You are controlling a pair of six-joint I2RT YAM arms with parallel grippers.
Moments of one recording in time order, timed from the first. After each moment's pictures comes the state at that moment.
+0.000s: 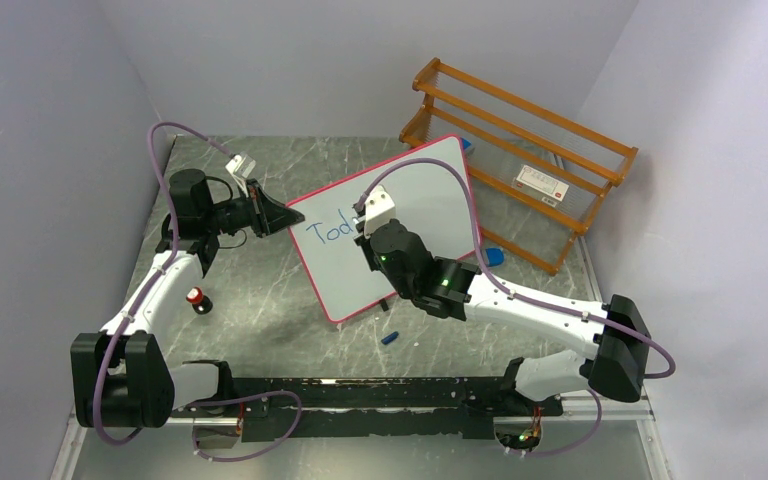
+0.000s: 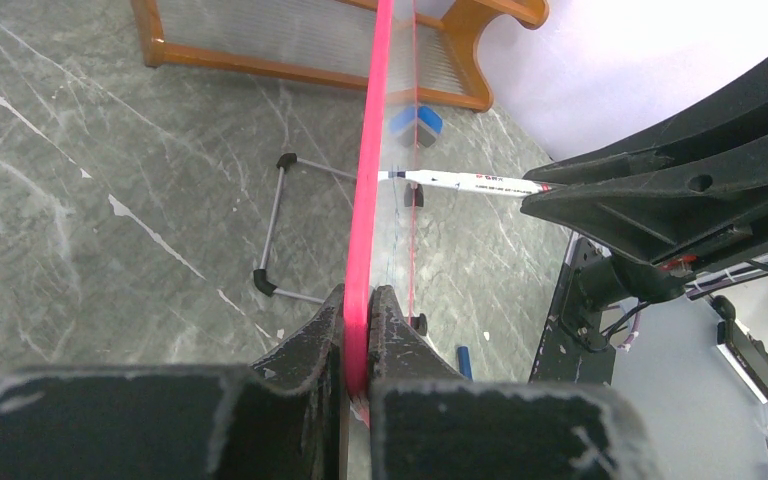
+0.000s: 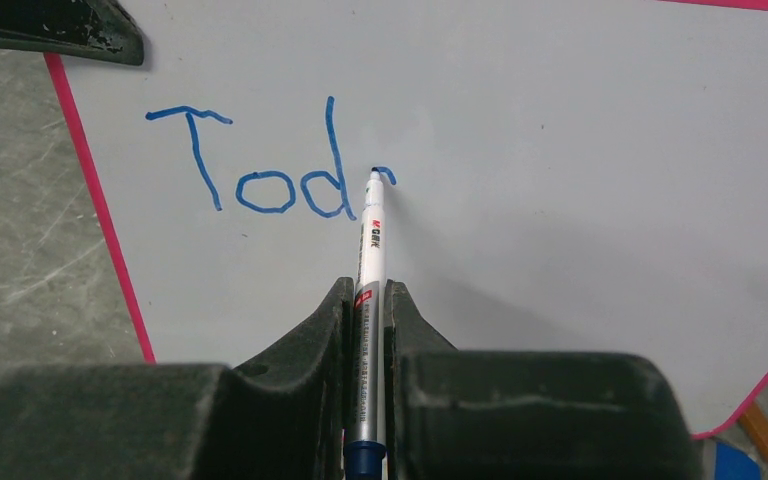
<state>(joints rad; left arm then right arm) -0.03 1.22 0.79 0.14 1.06 -0.29 1.09 1.32 1.04 -0.09 0.59 0.08</state>
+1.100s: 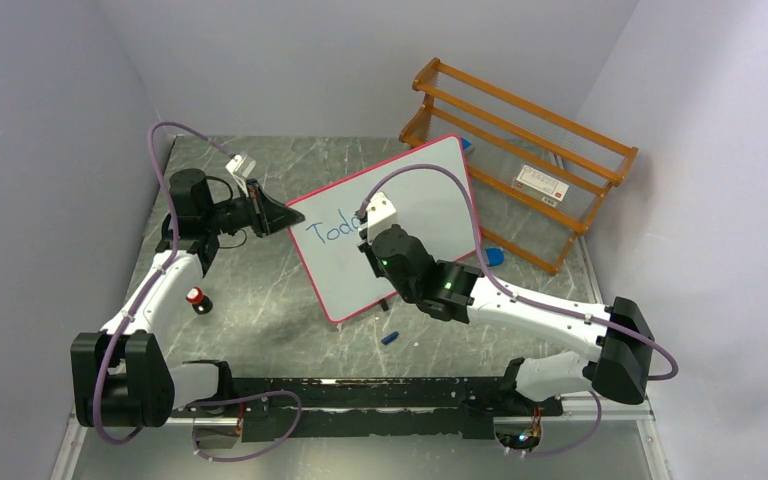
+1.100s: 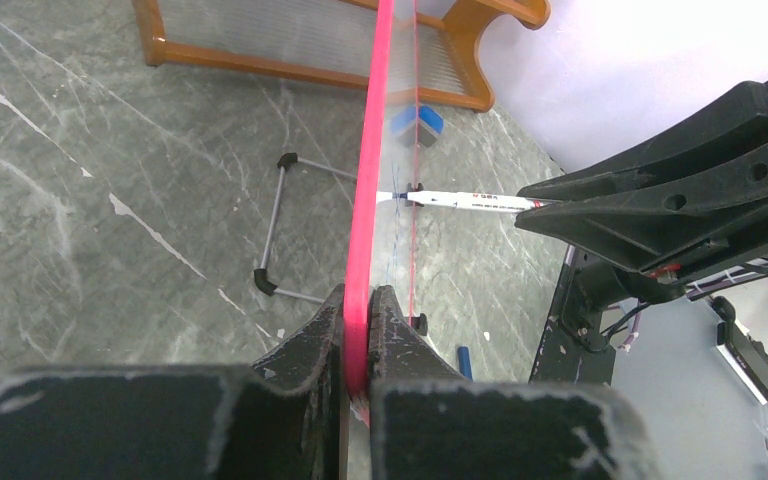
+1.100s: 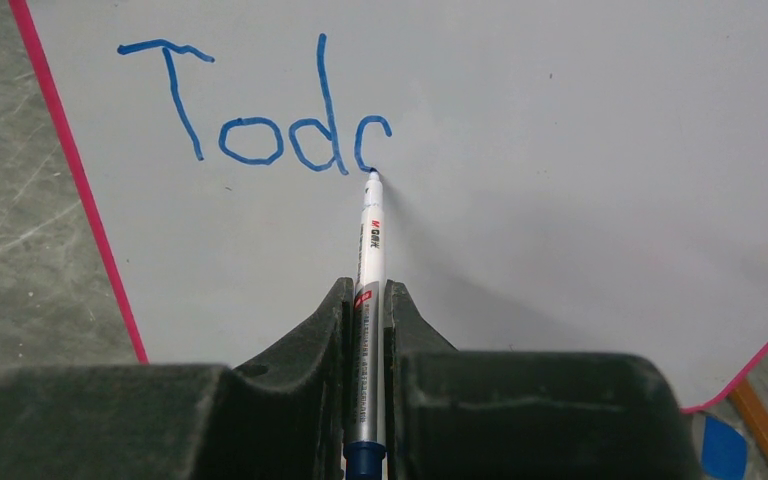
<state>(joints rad) -0.03 1.22 0.79 0.13 1.05 -0.29 1.09 1.30 1.01 -0.14 0.57 0.09</state>
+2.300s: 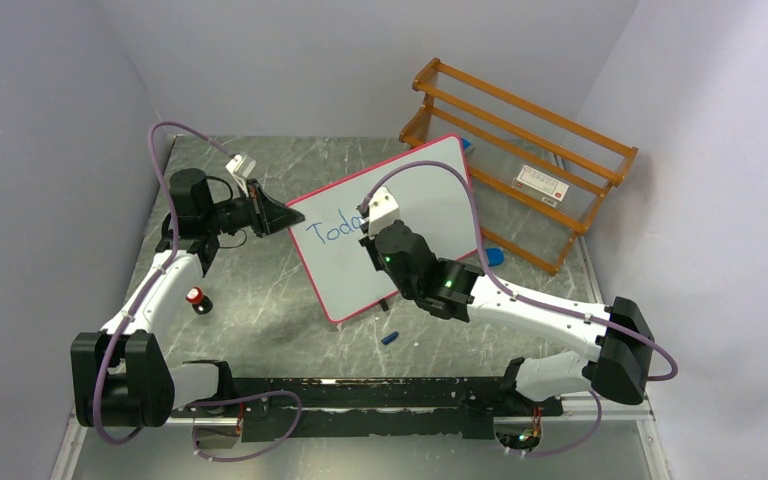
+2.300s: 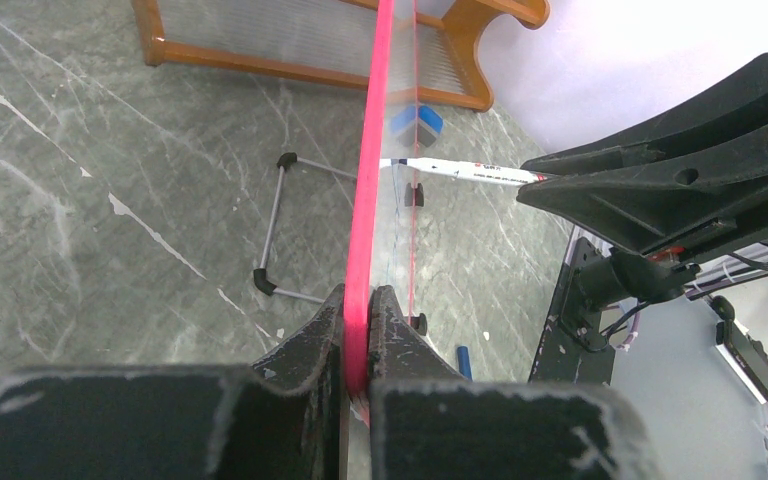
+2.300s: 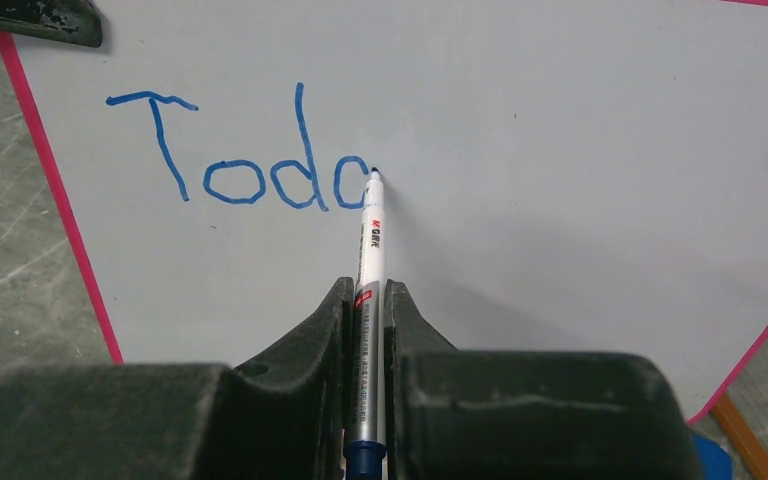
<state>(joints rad) -0.03 1.23 0.79 0.13 1.05 -0.29 1.08 1.30 1.01 -0.07 0.60 0.05</state>
